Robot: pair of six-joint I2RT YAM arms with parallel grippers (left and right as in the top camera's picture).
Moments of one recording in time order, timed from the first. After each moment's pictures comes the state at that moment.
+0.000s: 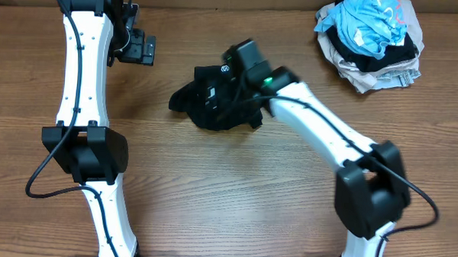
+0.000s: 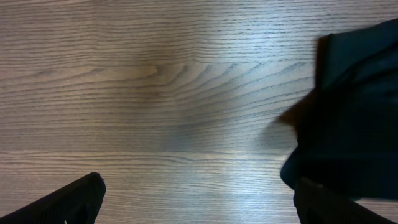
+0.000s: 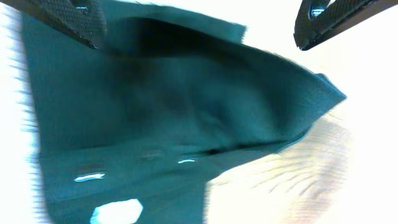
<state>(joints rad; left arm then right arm) 0.02 2.27 2.48 -1.58 -0.04 0.03 0.55 1.98 1.64 -0.68 -0.20 0.45</state>
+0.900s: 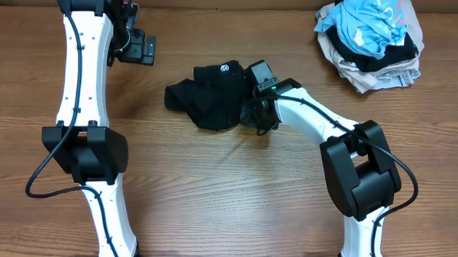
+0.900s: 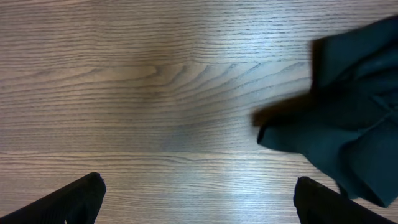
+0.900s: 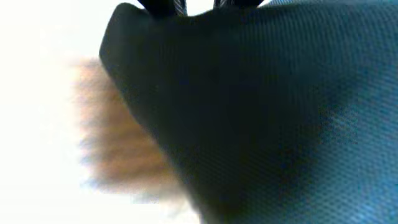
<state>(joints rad) 0.02 2.27 2.48 -1.58 -0.04 0.03 0.48 2.11 1.47 -0.64 -0.08 0.65</state>
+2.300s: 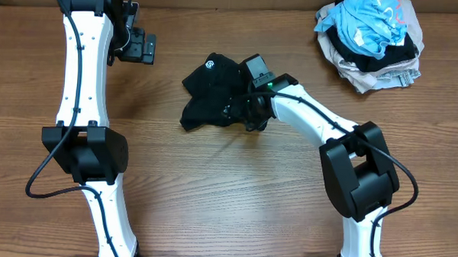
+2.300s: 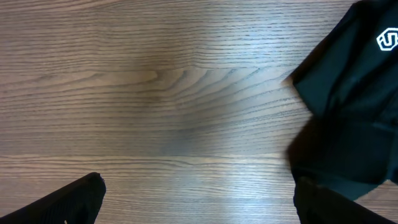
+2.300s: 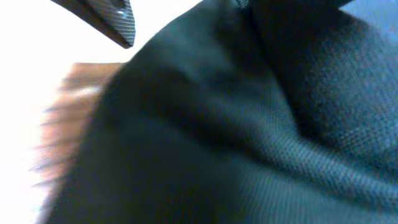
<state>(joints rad) 0.02 2.27 2.48 -1.56 -0.04 0.03 0.51 2.11 1.53 -0.66 -0.24 0.80</state>
